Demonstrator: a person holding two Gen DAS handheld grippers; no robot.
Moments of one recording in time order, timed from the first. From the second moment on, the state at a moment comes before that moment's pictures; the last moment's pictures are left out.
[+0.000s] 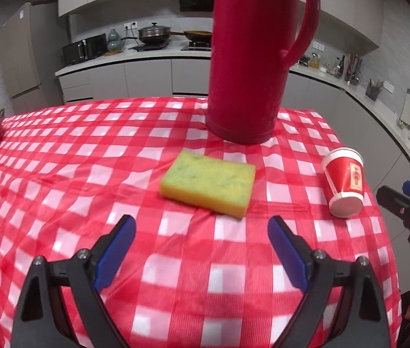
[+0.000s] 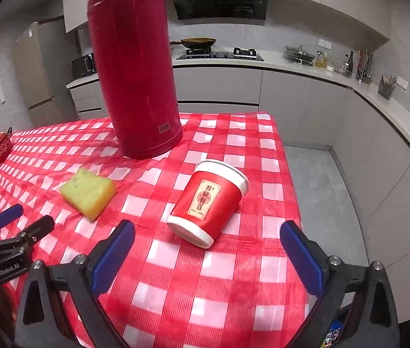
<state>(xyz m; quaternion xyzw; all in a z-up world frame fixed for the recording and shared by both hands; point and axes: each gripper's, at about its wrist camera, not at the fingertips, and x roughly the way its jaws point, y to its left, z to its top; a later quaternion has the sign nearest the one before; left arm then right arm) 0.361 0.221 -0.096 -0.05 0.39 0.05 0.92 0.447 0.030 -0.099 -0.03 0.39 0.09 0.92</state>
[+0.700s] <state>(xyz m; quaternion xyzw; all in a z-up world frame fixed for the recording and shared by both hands) 0.419 0.220 -0.138 -0.03 0.43 0.04 0.90 0.509 0.036 -0.128 0.01 0.43 0.09 0.90</state>
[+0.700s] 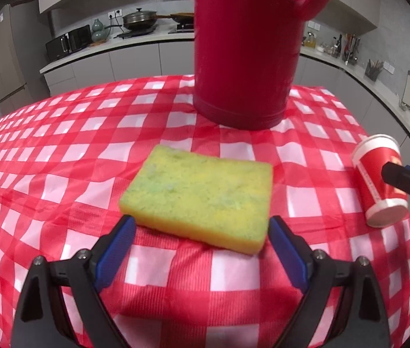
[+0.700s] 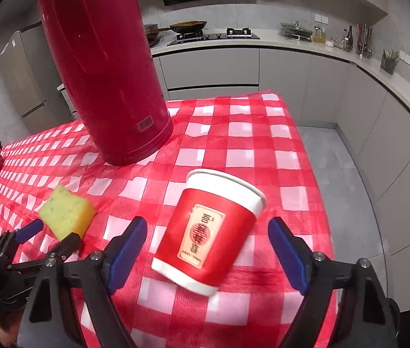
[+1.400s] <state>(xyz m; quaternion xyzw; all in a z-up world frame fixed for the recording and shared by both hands) 0.398 0.237 -0.117 -0.07 0.39 0.02 0.92 0.502 0.045 -0.123 0.00 0.41 0.13 0.90</state>
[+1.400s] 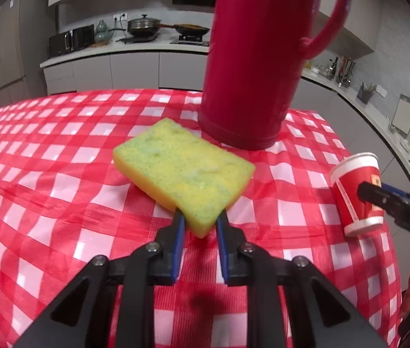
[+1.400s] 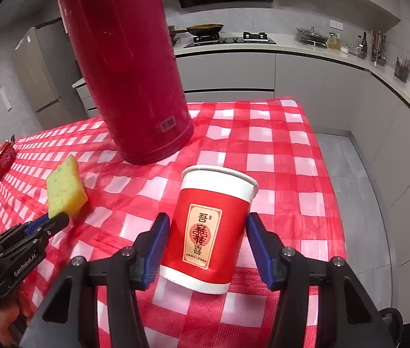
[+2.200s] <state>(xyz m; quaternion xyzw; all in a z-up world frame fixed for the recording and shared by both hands) 0.385 0.232 -0.125 -0.06 0.41 0.01 0.91 0.508 0.079 -0.150 -0.07 0.47 0.14 0.87</state>
